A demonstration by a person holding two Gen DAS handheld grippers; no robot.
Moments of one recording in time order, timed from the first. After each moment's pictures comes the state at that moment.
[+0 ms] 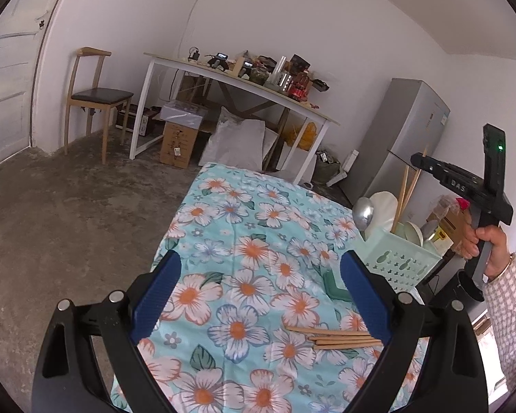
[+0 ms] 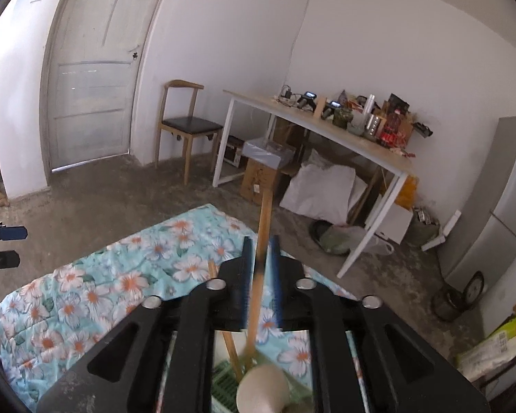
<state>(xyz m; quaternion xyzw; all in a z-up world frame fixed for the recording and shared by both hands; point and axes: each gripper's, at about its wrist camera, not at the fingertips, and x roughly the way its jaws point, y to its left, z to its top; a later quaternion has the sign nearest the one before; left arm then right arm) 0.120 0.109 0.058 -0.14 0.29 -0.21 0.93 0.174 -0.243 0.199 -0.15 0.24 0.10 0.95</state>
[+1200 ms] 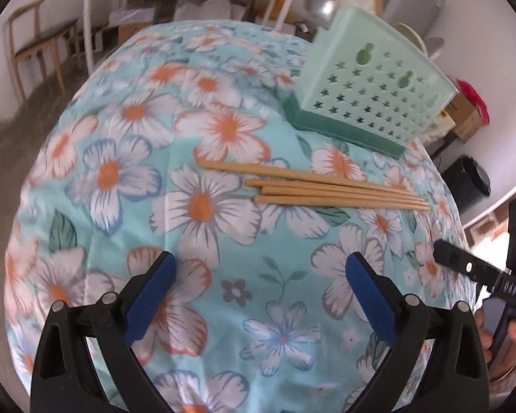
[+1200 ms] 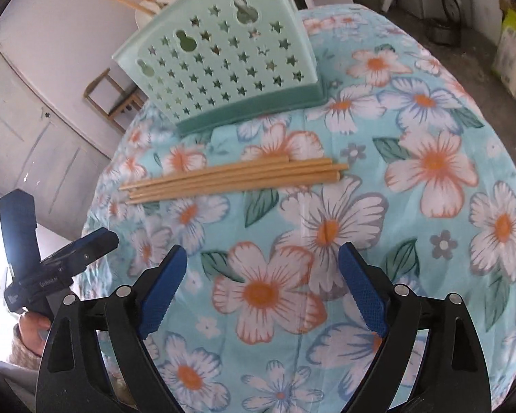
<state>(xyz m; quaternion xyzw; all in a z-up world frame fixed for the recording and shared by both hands) 0.097 -0.004 -0.044 -0.02 0.50 -0.26 0.83 0.004 -0.288 -0.001 0.23 0.47 0.01 0.85</state>
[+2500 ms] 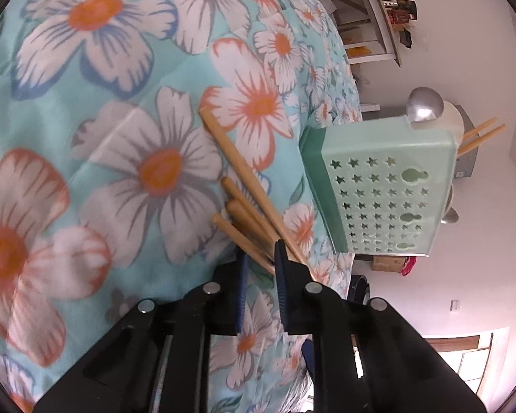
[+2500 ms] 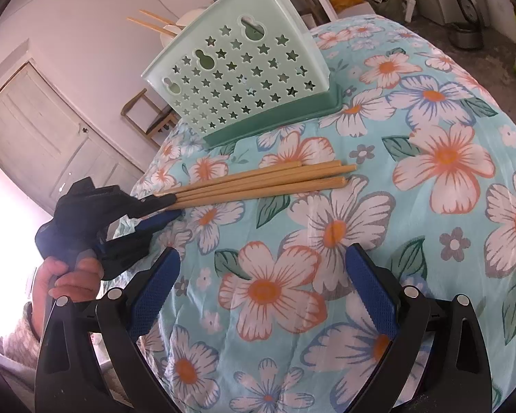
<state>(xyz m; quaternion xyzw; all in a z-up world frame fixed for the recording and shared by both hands) 0.130 0.001 -0.086 -0.42 0.57 -0.21 0.67 -0.019 -0.308 -0.008 0.28 0.40 0.08 0.87</state>
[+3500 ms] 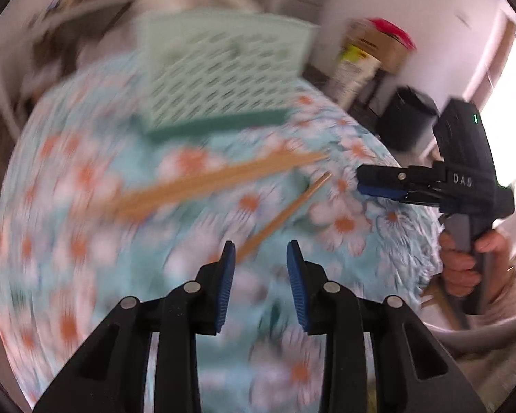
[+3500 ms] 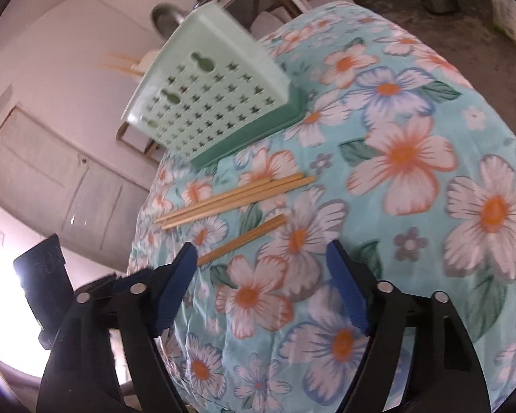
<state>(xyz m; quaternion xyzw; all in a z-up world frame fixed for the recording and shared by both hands) 0.042 -0.091 -0.007 0.14 0.43 -0.42 0.79 -0.023 -0.354 -0.008 0.37 0.41 0.06 0.83</state>
